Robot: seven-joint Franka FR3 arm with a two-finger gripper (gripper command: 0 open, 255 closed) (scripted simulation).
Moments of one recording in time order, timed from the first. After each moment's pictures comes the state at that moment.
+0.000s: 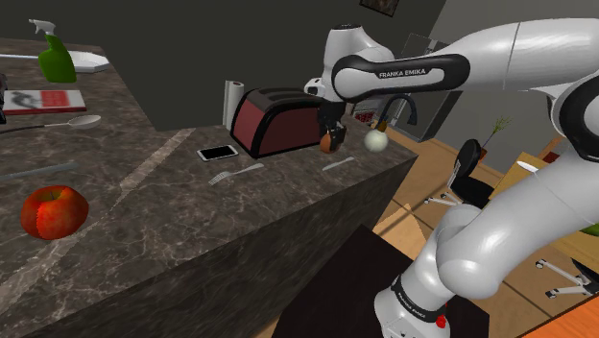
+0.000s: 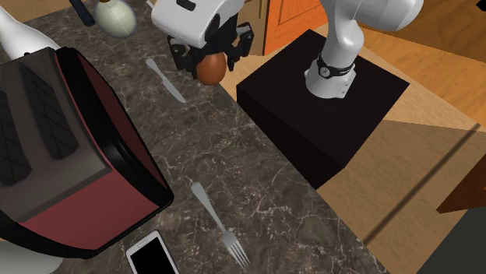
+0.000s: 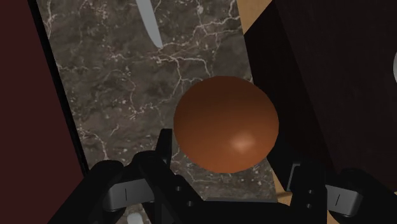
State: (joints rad) arm 0.12 -0.27 -0.20 -2.22 -0.31 1.90 -1.08
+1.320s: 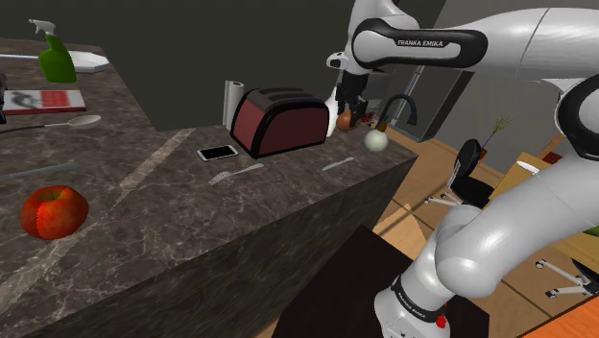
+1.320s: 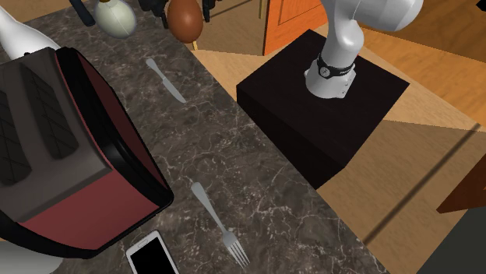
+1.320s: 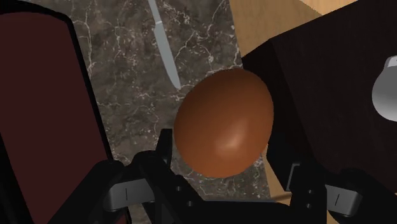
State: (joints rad) arm 0.08 -0.29 -0.27 -2.04 -0.32 1.75 -1.24
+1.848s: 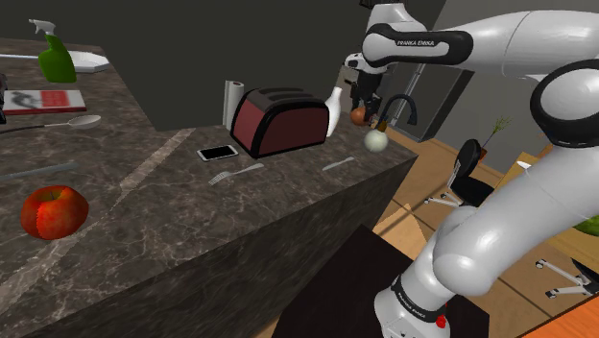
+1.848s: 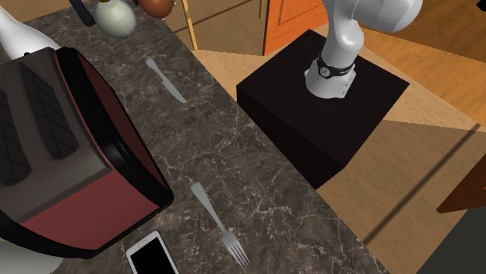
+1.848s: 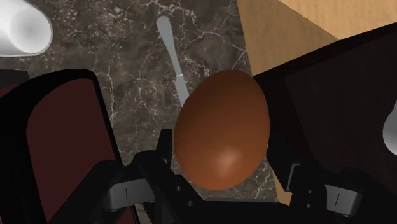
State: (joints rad) arm 0.01 -0.20 -0.40 -1.95 -0.32 1.80 -1.43
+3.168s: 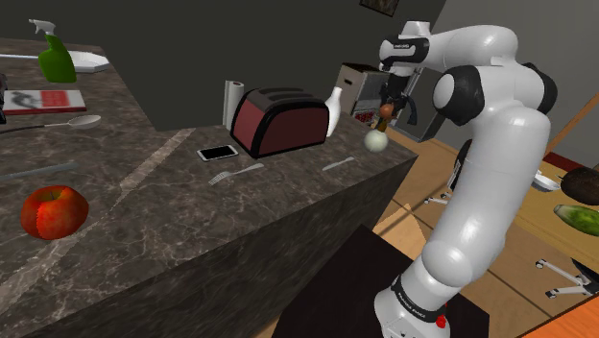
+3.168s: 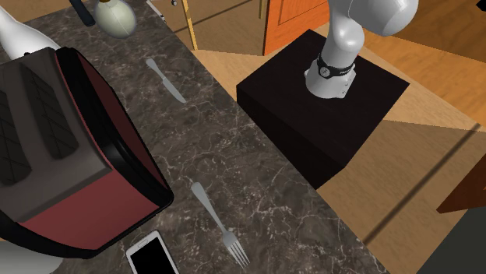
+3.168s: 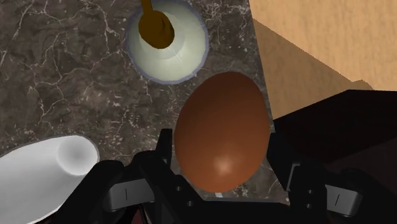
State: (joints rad) arm -0.27 0.28 -0.65 -1.49 -0.02 1.87 -1.99
